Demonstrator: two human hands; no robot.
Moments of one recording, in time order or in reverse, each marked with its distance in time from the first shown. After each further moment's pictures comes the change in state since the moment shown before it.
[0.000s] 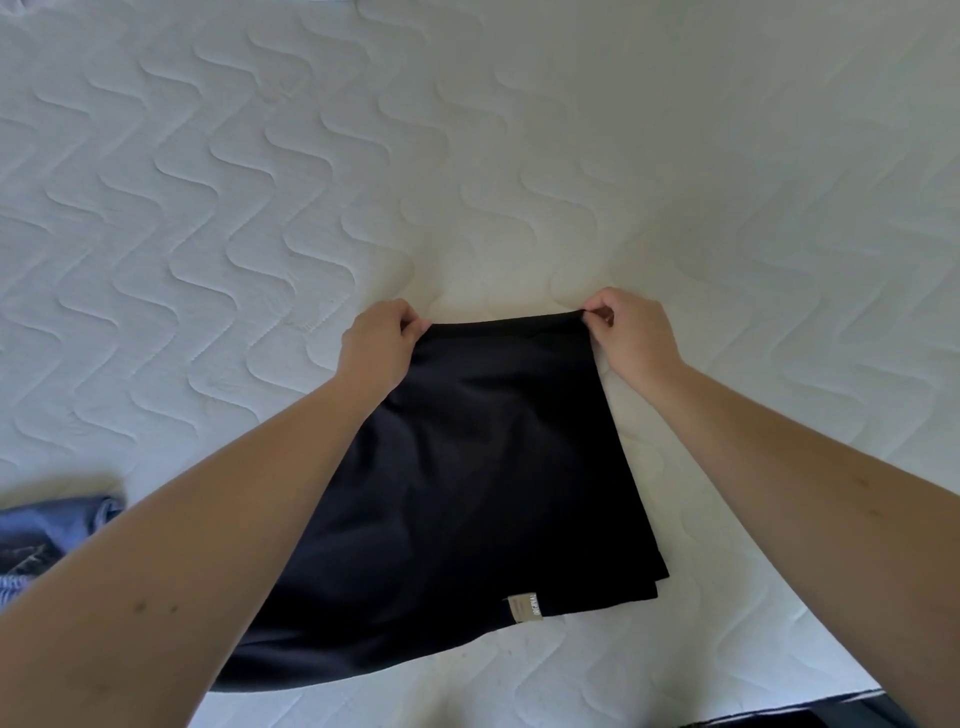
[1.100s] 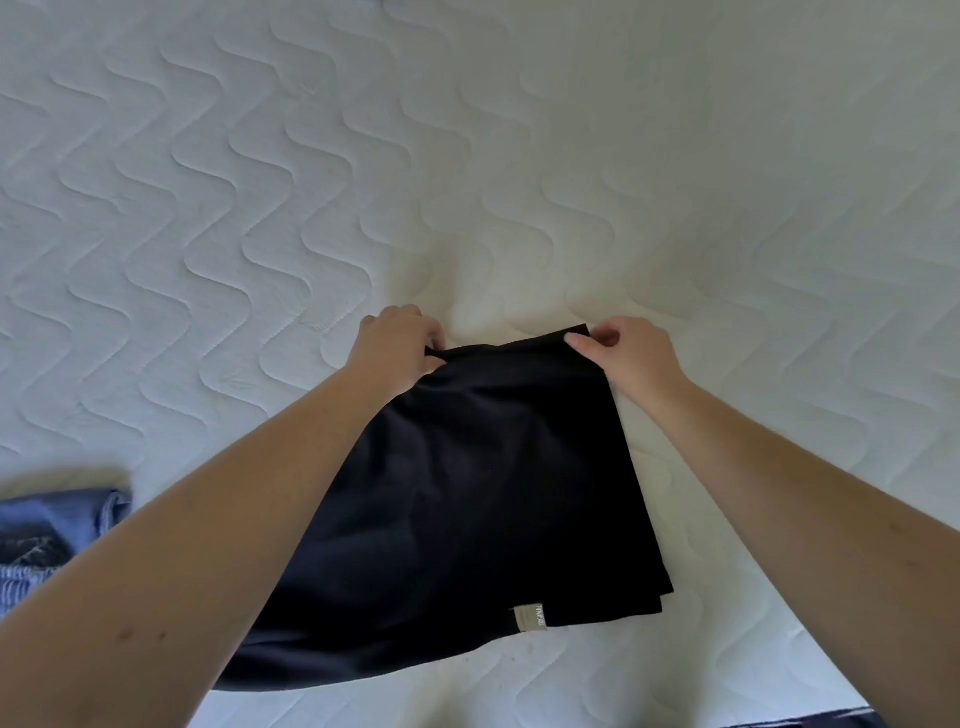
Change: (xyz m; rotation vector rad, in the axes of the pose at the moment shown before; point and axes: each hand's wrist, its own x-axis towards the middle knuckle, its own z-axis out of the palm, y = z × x) left_hand 0.005 -0.004 -0.015 0.329 -0.200 0.229; right_hand -0.004 -0.016 0.003 -0.019 -0.169 0.195
